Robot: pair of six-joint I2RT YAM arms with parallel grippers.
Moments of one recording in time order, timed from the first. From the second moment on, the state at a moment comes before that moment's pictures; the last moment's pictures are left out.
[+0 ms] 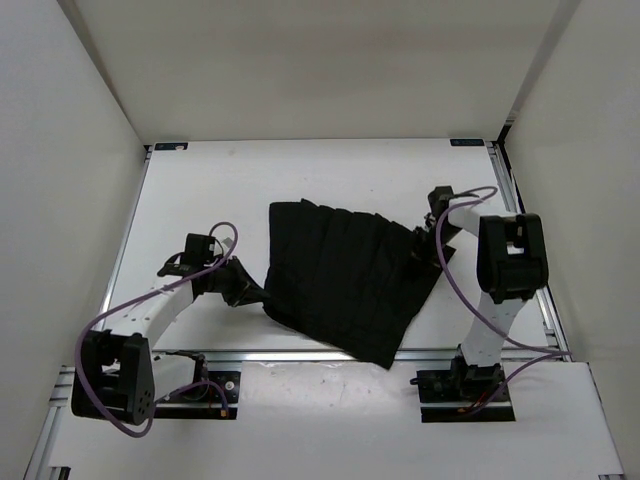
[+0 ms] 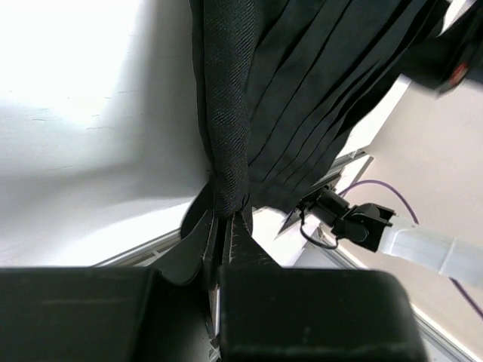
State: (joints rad) left arm -0.15 1.15 0.56 -0.47 0.64 -0.77; right arm 0.11 1.86 1.12 -0.85 -0.33 0.42
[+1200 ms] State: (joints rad) left arm -0.23 1.30 0.51 -0.23 0.69 -0.91; right arm 0.27 1.41 0.79 -0.88 -0.38 0.49
